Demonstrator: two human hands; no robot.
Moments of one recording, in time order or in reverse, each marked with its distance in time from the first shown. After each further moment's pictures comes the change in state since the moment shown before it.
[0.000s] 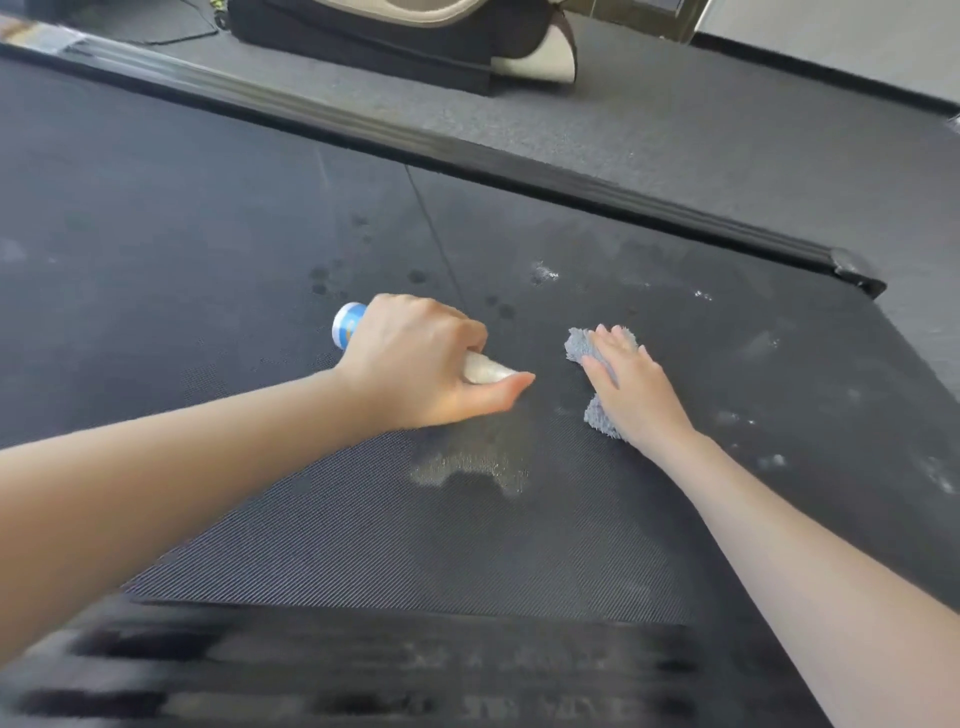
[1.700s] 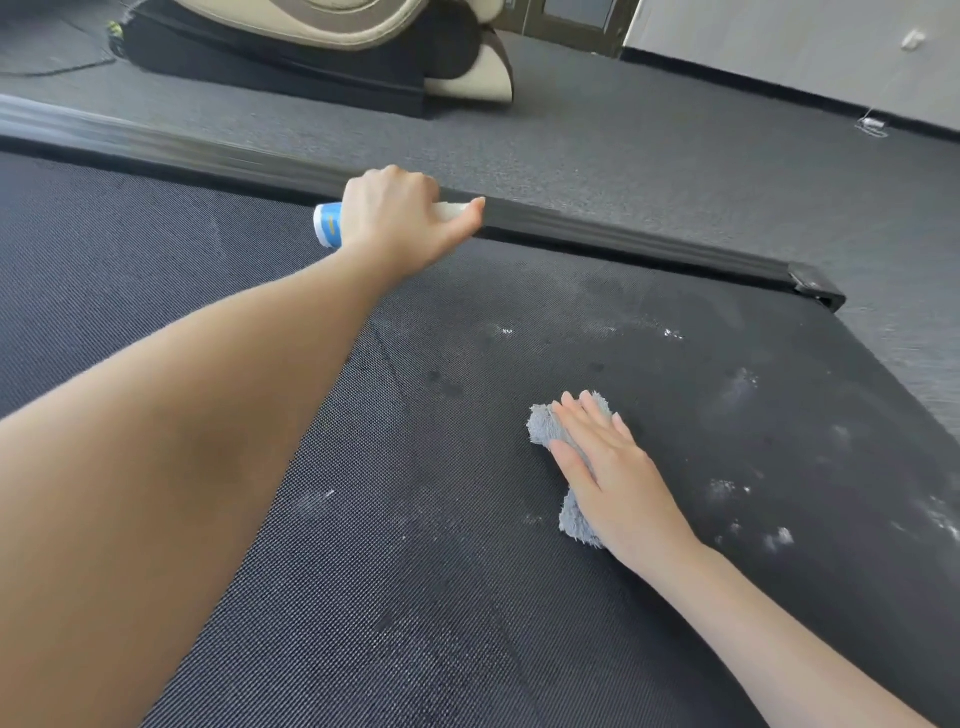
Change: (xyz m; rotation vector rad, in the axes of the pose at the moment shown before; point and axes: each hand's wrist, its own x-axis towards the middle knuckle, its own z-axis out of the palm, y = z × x) left_hand 0.202 -0.084 0.108 0.062 -0.016 -0.319; right_hand 0.006 0.006 0.001 0.013 0.025 -0.058
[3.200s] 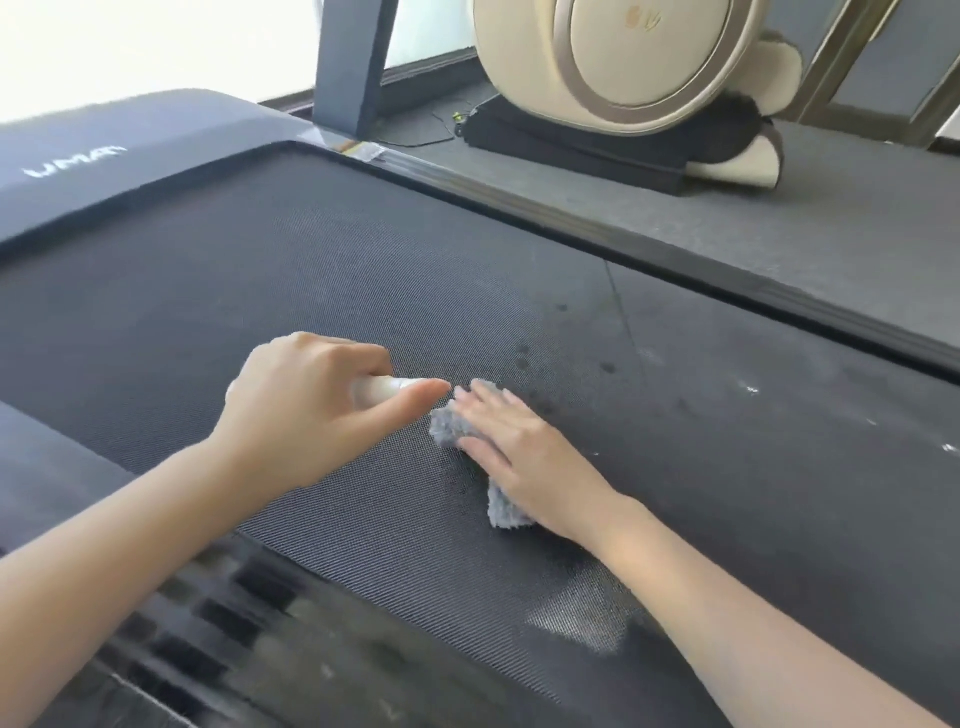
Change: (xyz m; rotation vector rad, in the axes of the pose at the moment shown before) left_hand -0.295 -0.123 -0.233 -0.007 -0.012 -0.234; right_hand 0.001 -0.224 0.068 0.148 -0.288 -0.850
